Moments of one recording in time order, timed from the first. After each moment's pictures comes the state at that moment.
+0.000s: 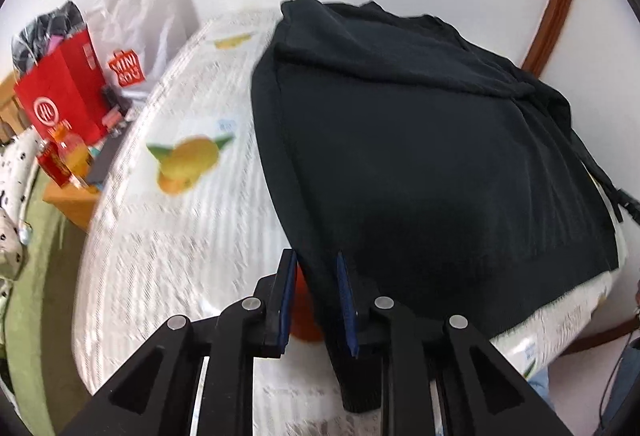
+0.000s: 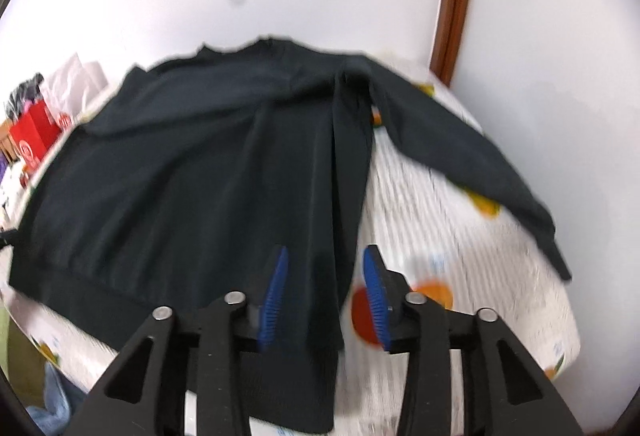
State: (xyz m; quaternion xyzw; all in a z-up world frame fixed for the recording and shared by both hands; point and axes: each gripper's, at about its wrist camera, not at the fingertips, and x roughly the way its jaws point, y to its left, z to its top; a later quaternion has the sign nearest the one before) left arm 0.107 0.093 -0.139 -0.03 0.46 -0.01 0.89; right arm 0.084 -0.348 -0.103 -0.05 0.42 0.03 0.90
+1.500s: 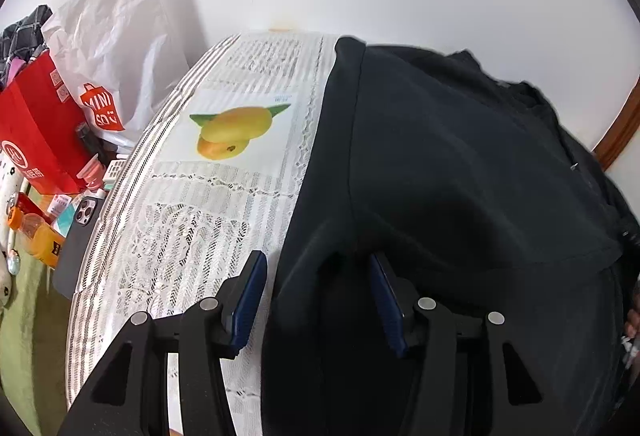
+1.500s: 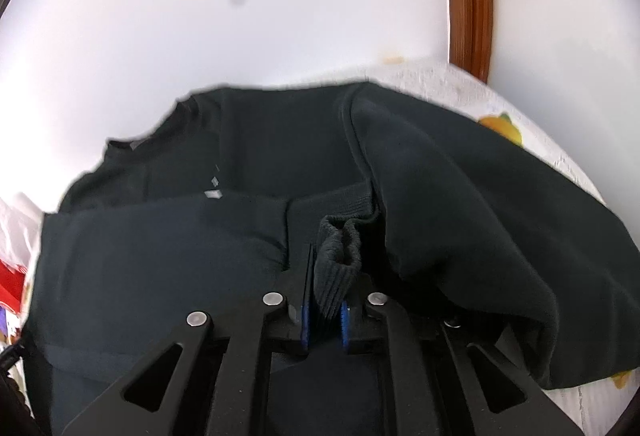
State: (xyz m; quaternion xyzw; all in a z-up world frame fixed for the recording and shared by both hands) left arm 0.319 0.140 -0.148 -0.08 0.45 0.05 0.89; right arm 0.358 -0.324 -0.173 0.08 0.44 -0.04 0.89
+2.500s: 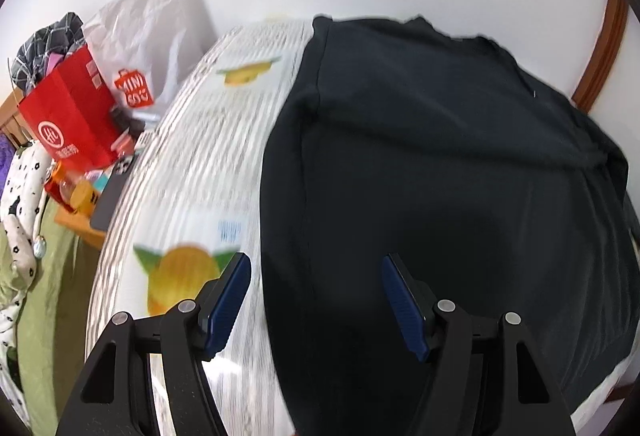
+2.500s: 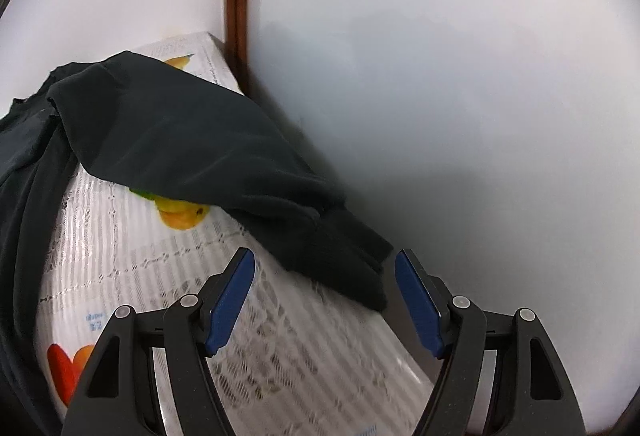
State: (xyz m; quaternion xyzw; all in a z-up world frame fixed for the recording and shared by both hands) left arm 0.199 0.098 -0.140 -0.03 0.47 0.06 0.88; right arm 0.121 -0.560 -0.153 -0.01 0.45 -0.21 0.87
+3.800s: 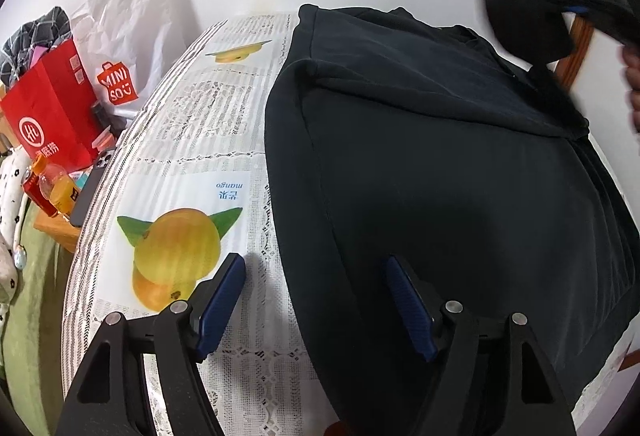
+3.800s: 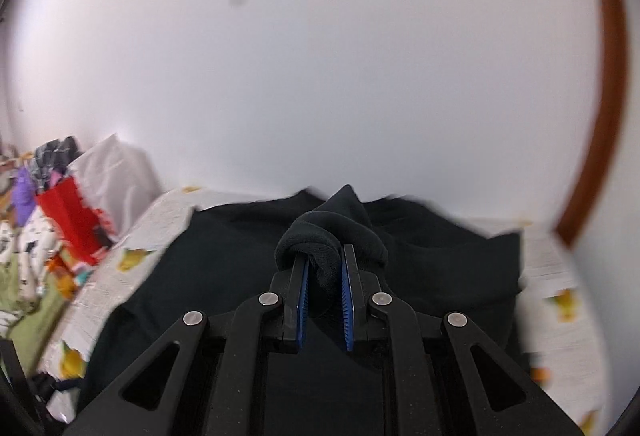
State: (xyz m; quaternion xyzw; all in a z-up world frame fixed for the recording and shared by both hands) left arm 0.176 0.121 -0.168 -0.03 0.45 0.01 0.89; right arm 0.291 -0.104 -0.053 -0.05 0.32 0.15 0.93
